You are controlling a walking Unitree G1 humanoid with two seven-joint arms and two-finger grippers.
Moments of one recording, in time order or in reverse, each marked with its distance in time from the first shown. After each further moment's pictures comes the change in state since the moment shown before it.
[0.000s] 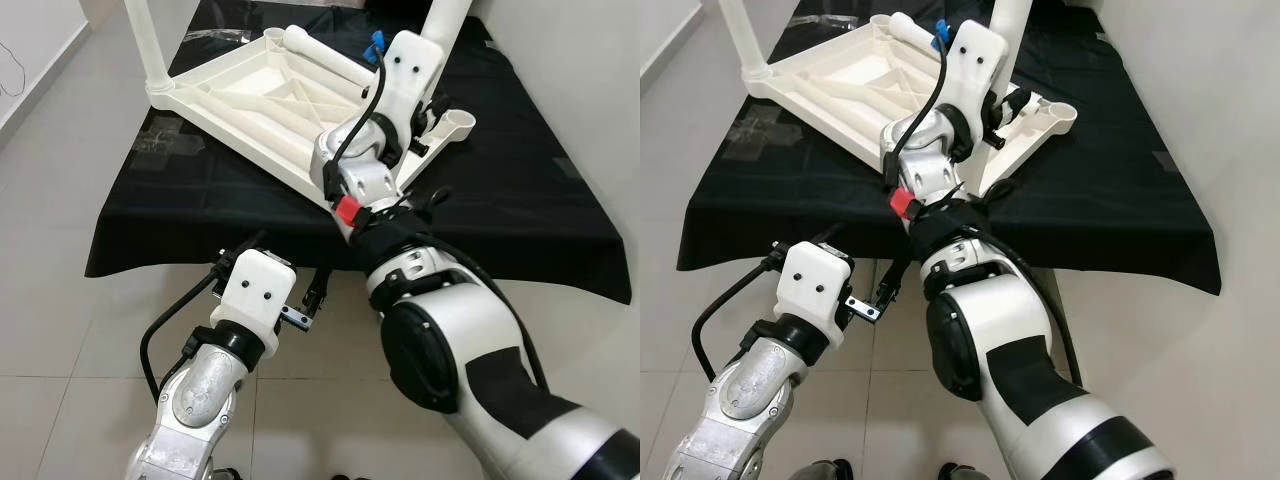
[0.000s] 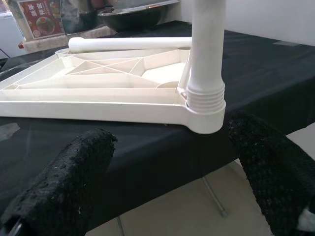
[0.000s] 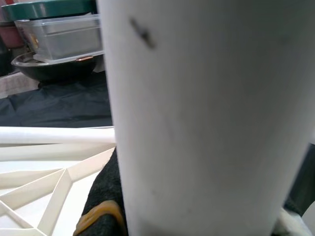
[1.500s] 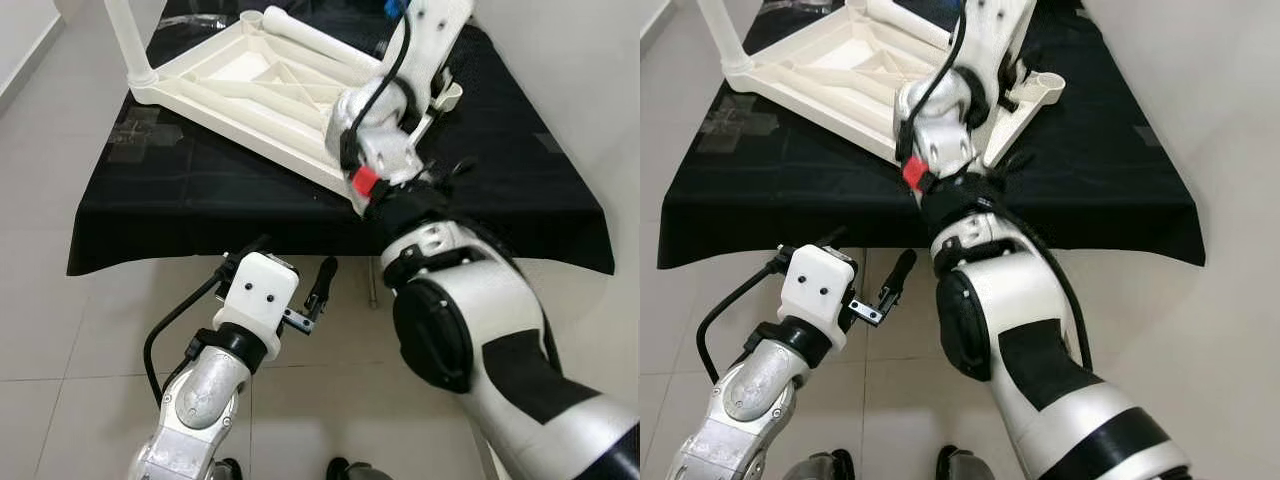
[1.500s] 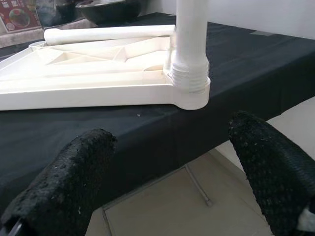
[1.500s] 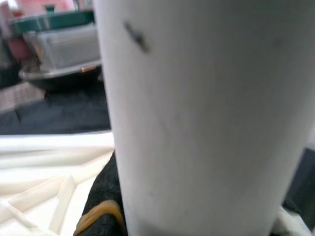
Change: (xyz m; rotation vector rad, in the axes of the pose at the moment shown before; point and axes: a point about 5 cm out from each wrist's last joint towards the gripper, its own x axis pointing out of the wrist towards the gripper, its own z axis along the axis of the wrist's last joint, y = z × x) left arm 0.000 -0.003 -0.003 -0.005 0.011 -0.008; right arm 0.006 0.007 0.012 0.029 -0.045 0.126
